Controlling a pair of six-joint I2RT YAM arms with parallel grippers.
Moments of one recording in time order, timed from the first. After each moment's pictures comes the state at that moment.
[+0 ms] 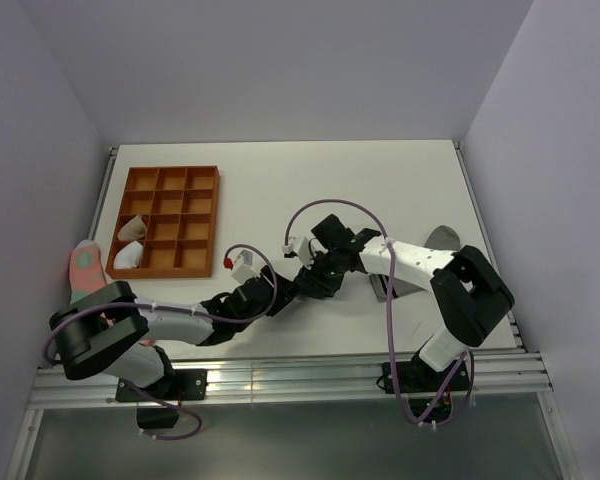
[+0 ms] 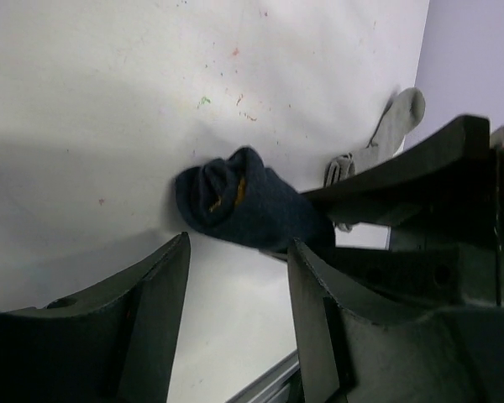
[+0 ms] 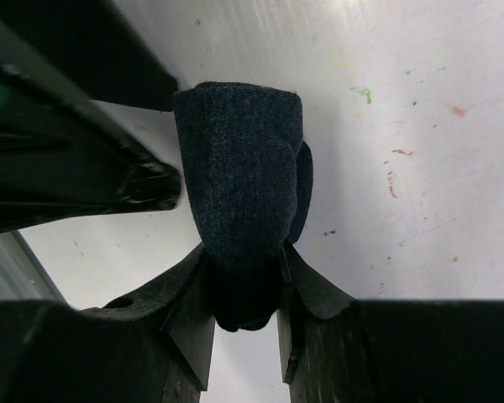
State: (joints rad) left arm -1.05 1.42 0.39 0.52 -0.35 -1.40; right arm 0.70 1.59 0.94 -0.51 -0.35 -0.39
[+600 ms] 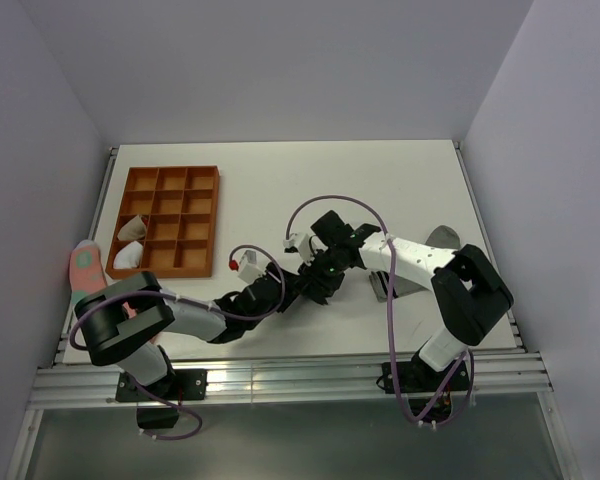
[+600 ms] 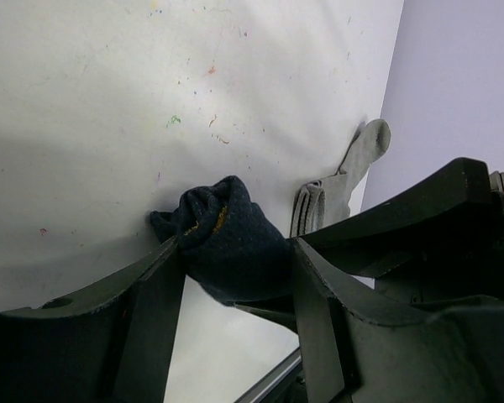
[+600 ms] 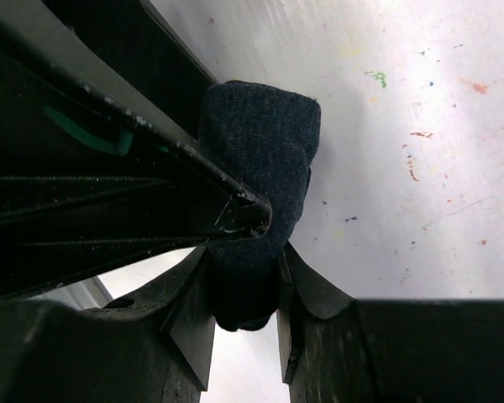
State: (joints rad) left arm -1.06 1.58 0.44 0.67 -0.41 -1.52; right arm 0.69 1.60 0.98 -0.58 -0.39 -0.30
